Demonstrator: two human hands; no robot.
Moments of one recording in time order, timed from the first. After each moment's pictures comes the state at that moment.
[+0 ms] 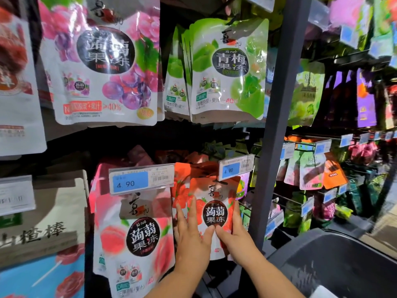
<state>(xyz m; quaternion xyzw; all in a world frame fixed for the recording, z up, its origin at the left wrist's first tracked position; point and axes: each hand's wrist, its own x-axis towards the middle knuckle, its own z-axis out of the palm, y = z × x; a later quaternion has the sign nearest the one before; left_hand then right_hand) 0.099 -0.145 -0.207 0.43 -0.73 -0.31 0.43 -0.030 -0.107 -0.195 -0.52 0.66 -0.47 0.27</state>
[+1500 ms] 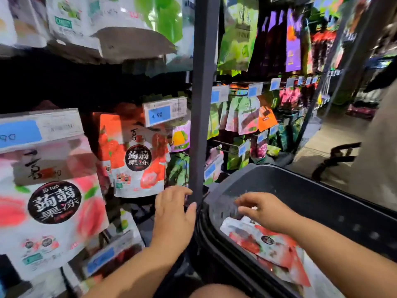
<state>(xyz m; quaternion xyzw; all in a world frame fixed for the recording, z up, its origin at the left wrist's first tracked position) 0.072 -0.080 -0.221 0.35 -0.84 -0.20 0.37 -0.138 0.043 -0.190 -0.55 0.80 -0.20 0.15</state>
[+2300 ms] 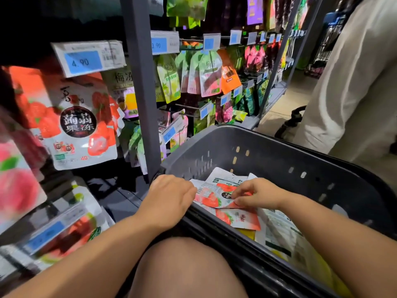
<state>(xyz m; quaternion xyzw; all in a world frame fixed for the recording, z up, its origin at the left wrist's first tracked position) 0.023 -0.028 -0.242 0.13 -0.97 -0.09 0.17 -0.201 0.147 -0.254 -0.46 0.82 -0.21 0.27</state>
